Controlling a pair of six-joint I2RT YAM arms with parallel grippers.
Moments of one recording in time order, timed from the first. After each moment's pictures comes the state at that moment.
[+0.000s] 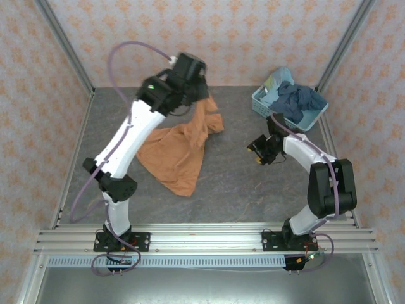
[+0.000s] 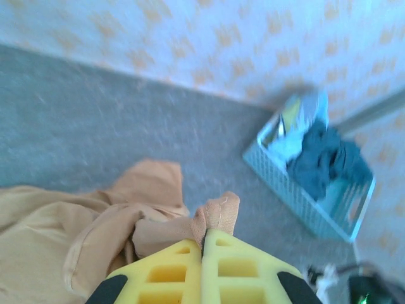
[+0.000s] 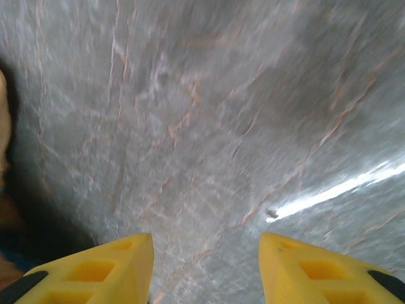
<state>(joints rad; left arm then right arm) -0.56 1.88 2.41 -1.17 -0.26 -0.74 0.20 1.57 1.01 -0.64 -0.33 1.01</state>
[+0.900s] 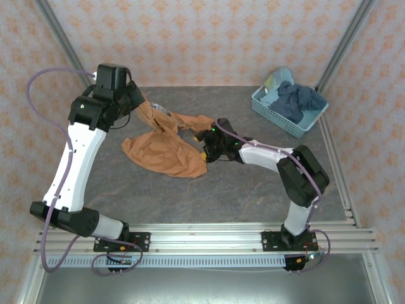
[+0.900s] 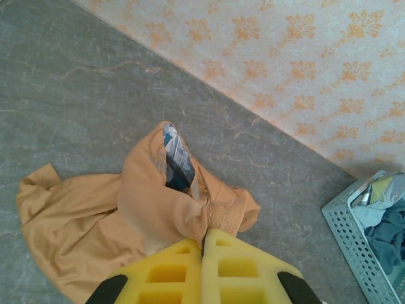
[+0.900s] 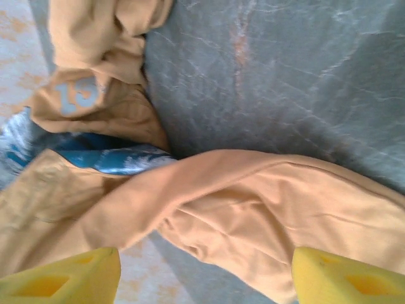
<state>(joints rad) -0.20 1.41 1.81 -1.07 -0.17 -0.75 0.65 1.79 1.10 -0.01 -0.26 1.68</state>
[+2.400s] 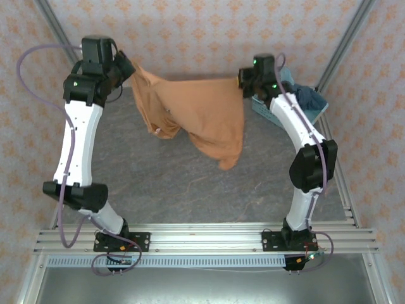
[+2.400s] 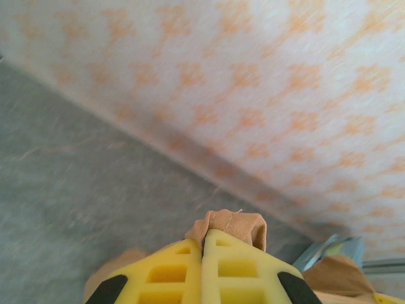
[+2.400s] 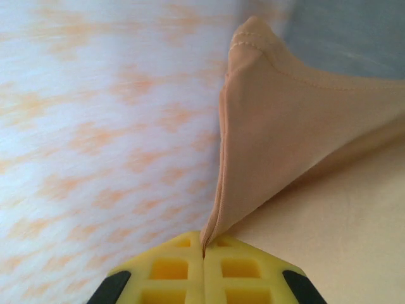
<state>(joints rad) -0.06 1.69 2.24 -1.00 -0.07 -0.70 0.27 1.92 1.98 -0.52 -0.12 1.52</state>
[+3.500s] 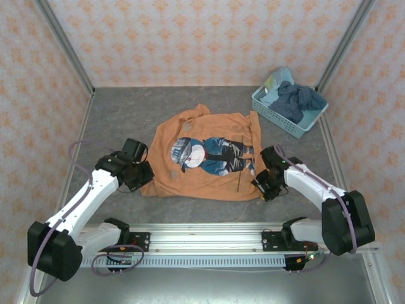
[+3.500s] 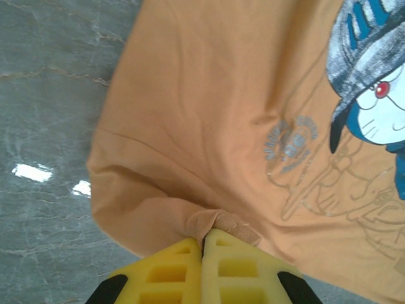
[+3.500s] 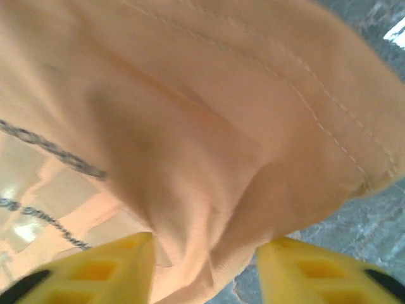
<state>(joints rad) -0.29 1.06 0.79 -0.95 0.05 -0.88 0.31 1.25 0.65 -0.82 -0.20 1.24</state>
